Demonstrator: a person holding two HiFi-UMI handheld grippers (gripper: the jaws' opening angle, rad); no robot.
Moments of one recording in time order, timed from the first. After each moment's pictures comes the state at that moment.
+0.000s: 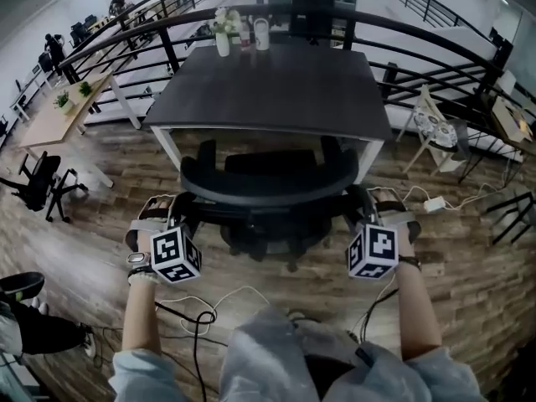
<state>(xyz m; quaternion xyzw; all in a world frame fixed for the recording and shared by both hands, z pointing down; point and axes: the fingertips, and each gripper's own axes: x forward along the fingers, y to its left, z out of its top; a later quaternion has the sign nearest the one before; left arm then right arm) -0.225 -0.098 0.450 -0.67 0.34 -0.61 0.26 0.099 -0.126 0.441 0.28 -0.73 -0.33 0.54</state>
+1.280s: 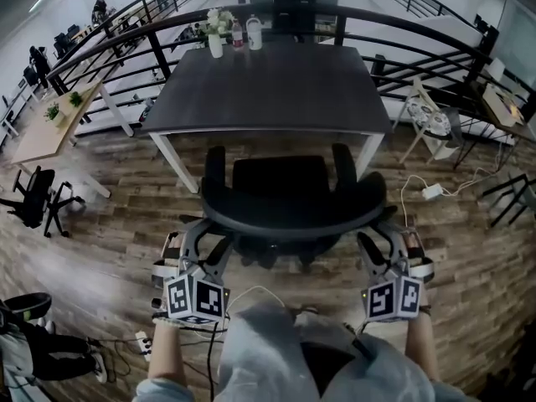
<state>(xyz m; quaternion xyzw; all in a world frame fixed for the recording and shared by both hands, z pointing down) -0.190 -0.042 0.405 -0.79 0.40 -0.40 0.25 0.078 -0.031 0.400 0.41 -0.75 -0.27 0.44</state>
